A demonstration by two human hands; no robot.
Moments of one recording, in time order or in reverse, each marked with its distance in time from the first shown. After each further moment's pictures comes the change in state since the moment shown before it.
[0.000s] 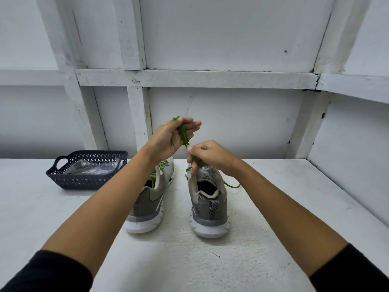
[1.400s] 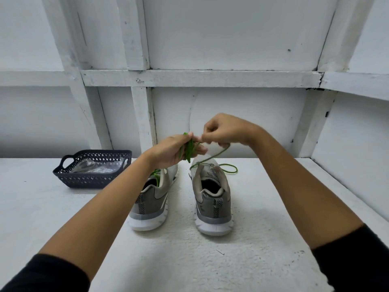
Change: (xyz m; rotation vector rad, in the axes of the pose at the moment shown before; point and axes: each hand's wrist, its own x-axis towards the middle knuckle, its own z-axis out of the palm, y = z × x) left_hand -0.019 -0.006 -0.008 0.270 -0.194 -0.261; right_hand -0.003 -0.055 -0.043 -0.493 -0.031 -0.043
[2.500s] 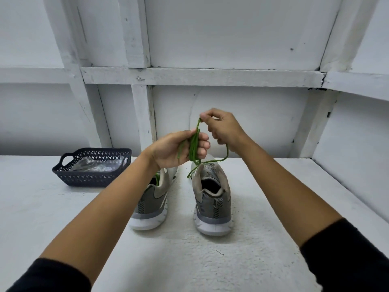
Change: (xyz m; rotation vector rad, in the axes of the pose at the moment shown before) left_hand -0.008 0.008 0.008 -0.317 -0.303 0.047; right_hand 0.025 0.024 0.025 0.528 0.420 0.008
